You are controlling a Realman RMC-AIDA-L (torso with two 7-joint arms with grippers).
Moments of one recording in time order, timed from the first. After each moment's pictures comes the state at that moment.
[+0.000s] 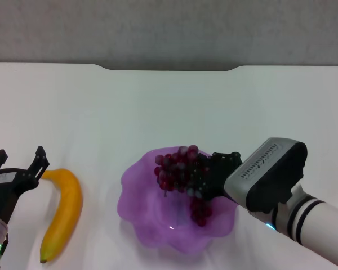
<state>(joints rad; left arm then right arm) -0.23 -2.04 -0.81 -0.47 2.15 0.96 -0.02 0.29 2.00 0.89 1.16 -2.22 0.00 -0.68</state>
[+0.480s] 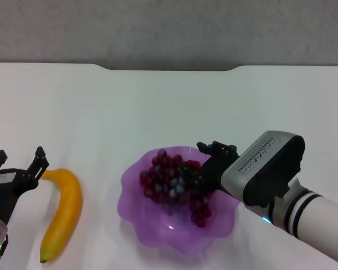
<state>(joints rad) -0.23 -2.04 -0.81 -0.47 2.15 0.96 -0.02 0.31 2.00 0.89 1.17 -2.22 -0.01 -0.68</state>
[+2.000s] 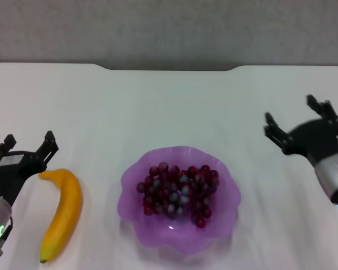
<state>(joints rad) -0.02 -1.98 -1.00 -1.02 2.22 0.58 0.23 0.08 2.00 0.99 1.14 -2.31 -0.48 -0.68</state>
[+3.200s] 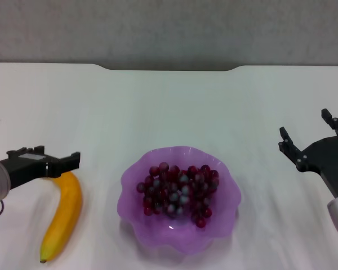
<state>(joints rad) -0.04 -2.04 -1.53 -1.45 2.33 -0.60 0.50 0.22 2.00 0.79 0.68 -2.30 -0.93 -0.49</state>
